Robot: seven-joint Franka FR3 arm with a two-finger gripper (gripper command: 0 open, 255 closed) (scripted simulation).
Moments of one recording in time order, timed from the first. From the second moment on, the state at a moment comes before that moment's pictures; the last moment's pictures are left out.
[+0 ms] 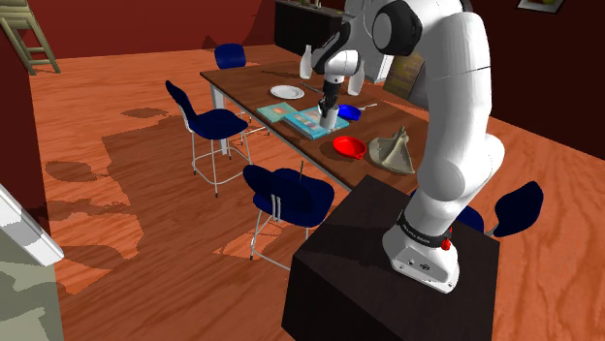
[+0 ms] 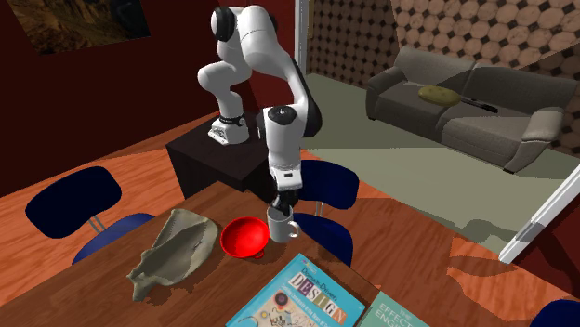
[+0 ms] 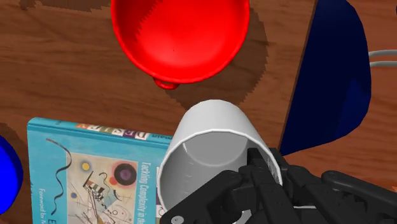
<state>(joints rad) -0.26 0.55 -0.37 -1.75 0.28 2.29 -0.71</state>
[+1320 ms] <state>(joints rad) -0.34 0.43 -0.41 -2.01 0.29 2.42 -0.89</state>
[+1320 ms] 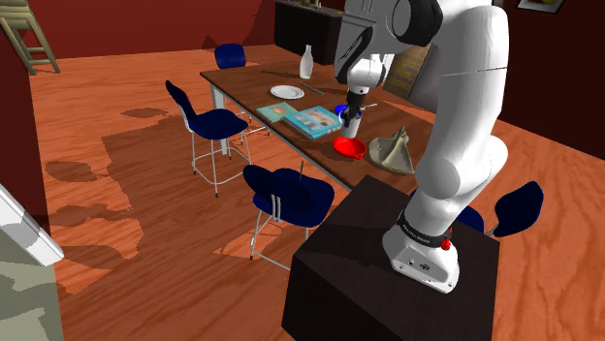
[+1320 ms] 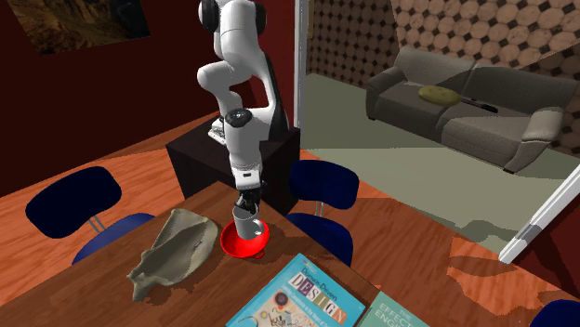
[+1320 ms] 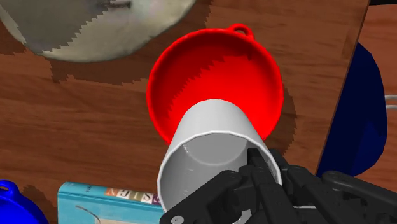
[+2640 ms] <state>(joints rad) -0.37 0.52 -0.37 -2.01 0.35 2.50 -0.92</state>
